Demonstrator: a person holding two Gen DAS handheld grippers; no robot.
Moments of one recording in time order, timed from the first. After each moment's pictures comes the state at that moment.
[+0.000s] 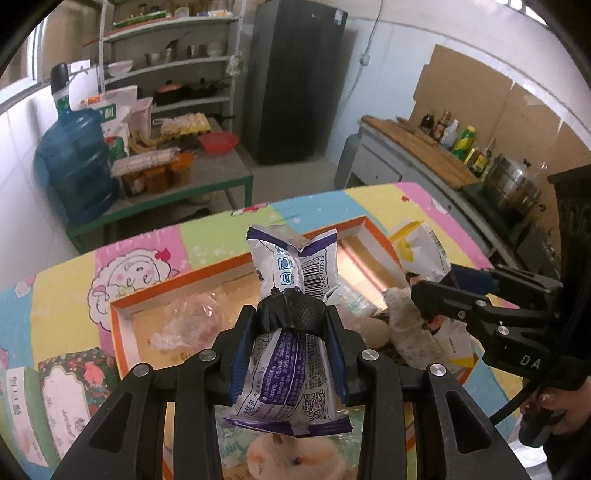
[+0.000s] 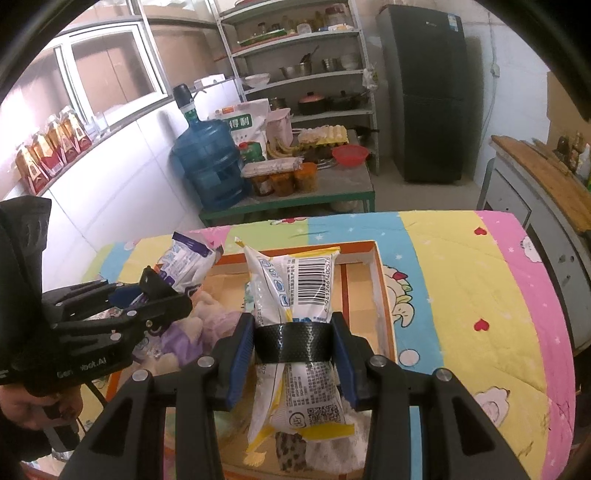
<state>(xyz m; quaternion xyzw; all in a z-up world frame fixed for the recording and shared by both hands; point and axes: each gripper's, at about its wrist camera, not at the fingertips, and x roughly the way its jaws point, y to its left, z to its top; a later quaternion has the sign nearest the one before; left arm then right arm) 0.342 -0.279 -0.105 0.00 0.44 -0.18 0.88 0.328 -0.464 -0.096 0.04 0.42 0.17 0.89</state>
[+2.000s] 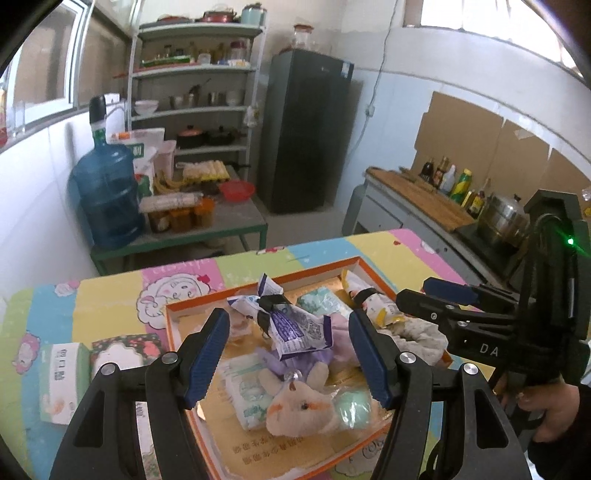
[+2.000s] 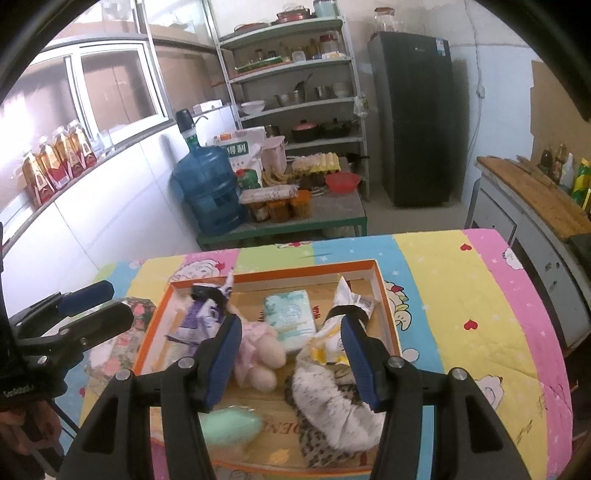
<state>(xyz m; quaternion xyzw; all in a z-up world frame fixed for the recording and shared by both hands) 0.261 -0.239 -0.046 -0.03 0.34 -0.16 0.93 0.284 -0.450 -0.064 0.04 0.36 0.14 0.92</state>
